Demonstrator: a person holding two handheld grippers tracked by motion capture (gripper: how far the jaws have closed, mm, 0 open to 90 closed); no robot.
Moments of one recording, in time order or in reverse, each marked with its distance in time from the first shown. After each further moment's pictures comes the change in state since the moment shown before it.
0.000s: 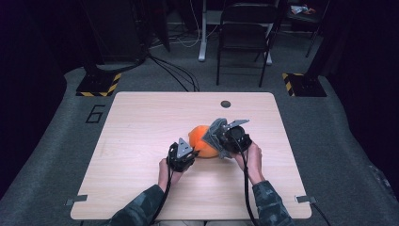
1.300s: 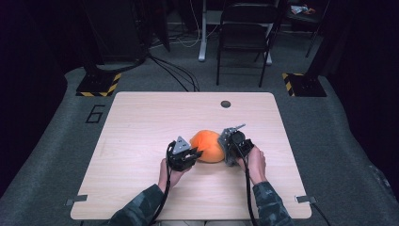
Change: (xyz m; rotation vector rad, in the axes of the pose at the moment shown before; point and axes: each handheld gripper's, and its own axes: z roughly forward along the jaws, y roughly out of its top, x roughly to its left) left arm -0.001 0.002 -0.003 -0.019 -0.106 -0.092; right arm -0.016 -0.031 0.044 0.246 -0.097 0.002
